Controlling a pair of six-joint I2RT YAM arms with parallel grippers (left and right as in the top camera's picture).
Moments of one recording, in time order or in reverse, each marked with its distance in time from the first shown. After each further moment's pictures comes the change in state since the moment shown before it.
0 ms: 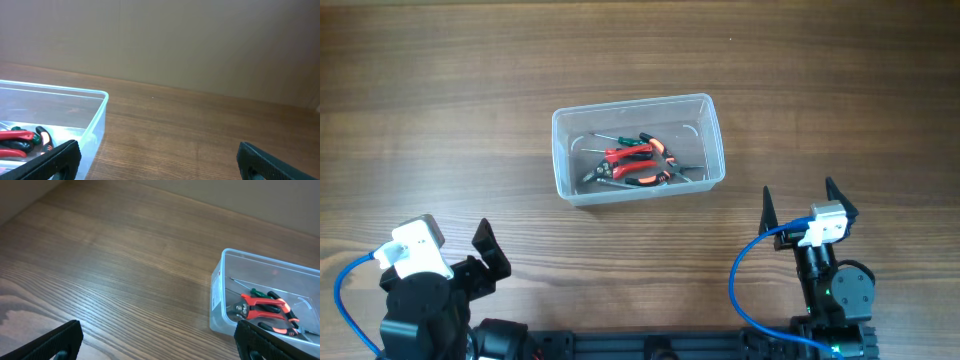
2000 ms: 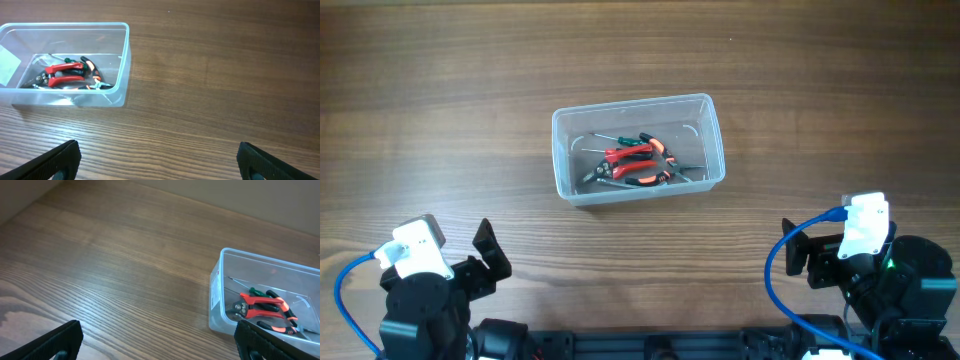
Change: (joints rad) left arm 0.000 0.000 0.002 0.000 0.007 0.007; right arm -0.098 0.436 0.869 -1.061 -0.117 0.025
